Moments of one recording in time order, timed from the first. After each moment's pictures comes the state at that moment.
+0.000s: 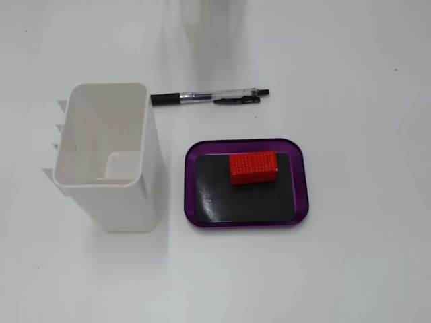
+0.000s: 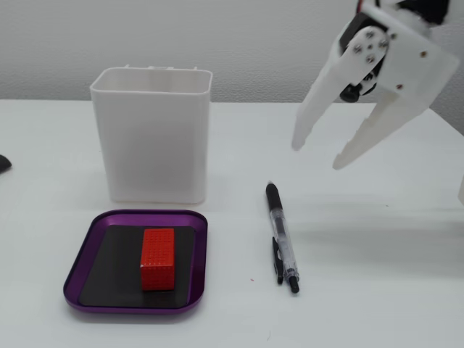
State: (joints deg) arm 8.0 137.9 129.6 68.9 -4.0
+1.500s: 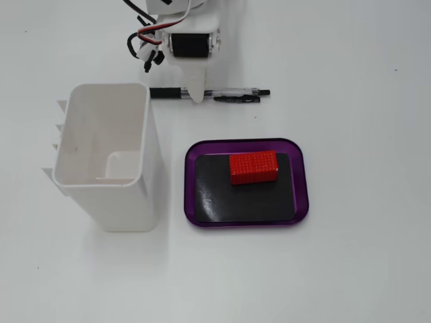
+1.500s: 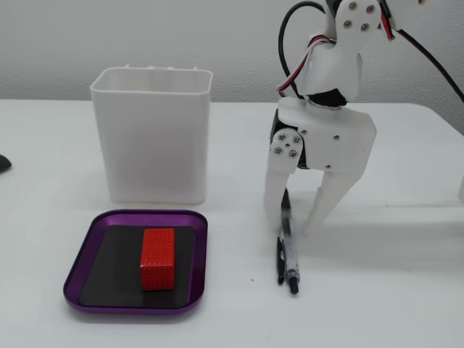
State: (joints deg) arm 8.5 99.9 125.0 49.7 -4.4
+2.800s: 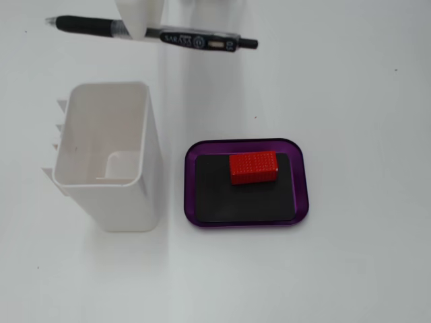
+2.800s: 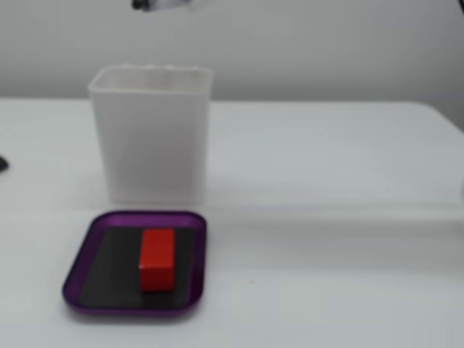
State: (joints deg) arm 12.0 97.1 61.0 76.4 2.2
